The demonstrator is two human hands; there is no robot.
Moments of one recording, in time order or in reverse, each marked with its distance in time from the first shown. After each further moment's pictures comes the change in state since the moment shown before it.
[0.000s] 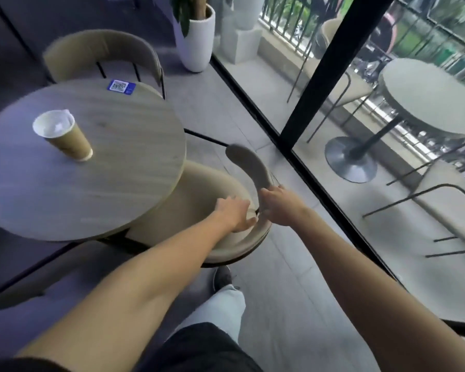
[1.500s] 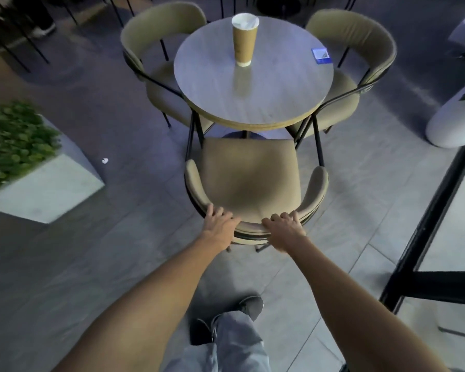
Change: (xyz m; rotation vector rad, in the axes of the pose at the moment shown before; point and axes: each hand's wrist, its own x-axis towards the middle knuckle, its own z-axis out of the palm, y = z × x) left_hand 0.102 0.177 0.085 -0.517 0.080 -1.123; right_hand 0.174 0.149 0.081 -0.699 -0.093 -1.118
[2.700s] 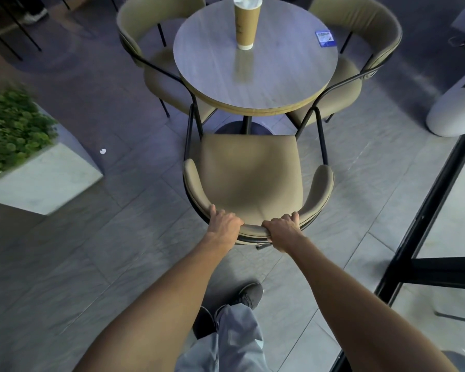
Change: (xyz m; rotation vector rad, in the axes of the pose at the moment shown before) left_hand -0.020 0.014 0.022 -0.081 0.012 -0.082; right_hand -0.012 -0.029 0.032 0.048 -0.042 0.009
